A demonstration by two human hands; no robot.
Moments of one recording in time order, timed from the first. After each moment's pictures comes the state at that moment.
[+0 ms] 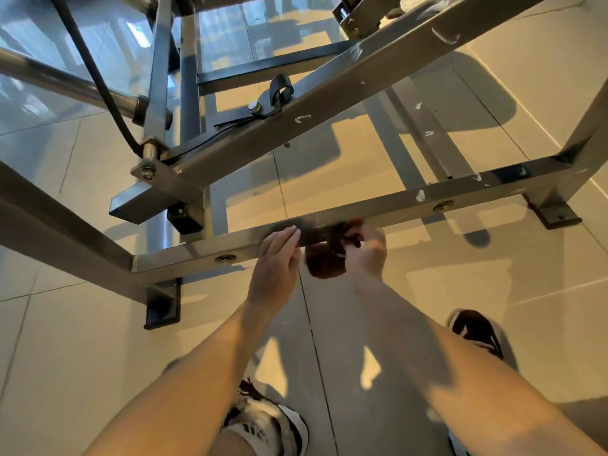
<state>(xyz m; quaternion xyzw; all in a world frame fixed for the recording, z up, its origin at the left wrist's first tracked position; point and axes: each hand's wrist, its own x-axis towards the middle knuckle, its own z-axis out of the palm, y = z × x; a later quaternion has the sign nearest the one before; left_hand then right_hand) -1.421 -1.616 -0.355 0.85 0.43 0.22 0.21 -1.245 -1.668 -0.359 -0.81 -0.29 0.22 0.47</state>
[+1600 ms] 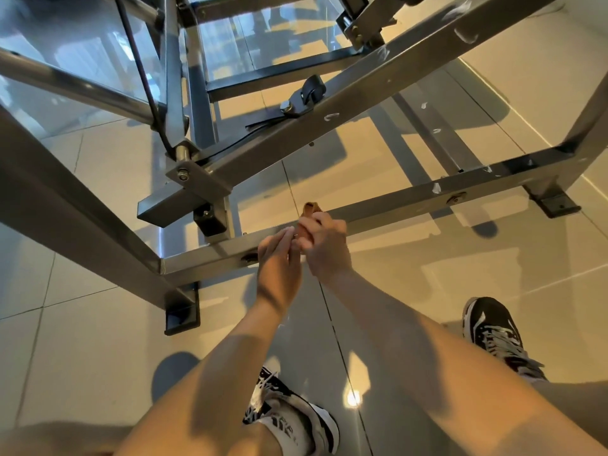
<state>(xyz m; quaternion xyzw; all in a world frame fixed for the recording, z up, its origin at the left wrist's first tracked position) -1.462 -1.610 -0.331 0.76 0.51 0.24 0.33 -1.340 -1.629 -0.328 -0.76 -0.54 0.10 0.35</state>
